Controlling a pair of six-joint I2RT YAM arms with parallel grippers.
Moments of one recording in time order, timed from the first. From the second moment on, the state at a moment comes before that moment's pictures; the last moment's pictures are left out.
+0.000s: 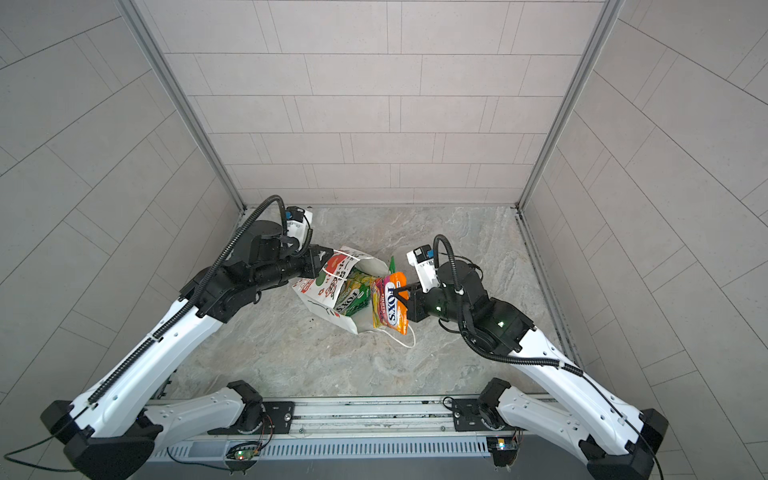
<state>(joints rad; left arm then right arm) -0.57 1.11 1.29 -0.67 0.11 -0.48 0.71 0.87 0.99 -0.57 -0.21 0.46</state>
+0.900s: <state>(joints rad) -0.57 1.11 1.26 -0.58 0.14 -0.55 0.67 1.09 1.00 -0.30 -0.42 0.56</state>
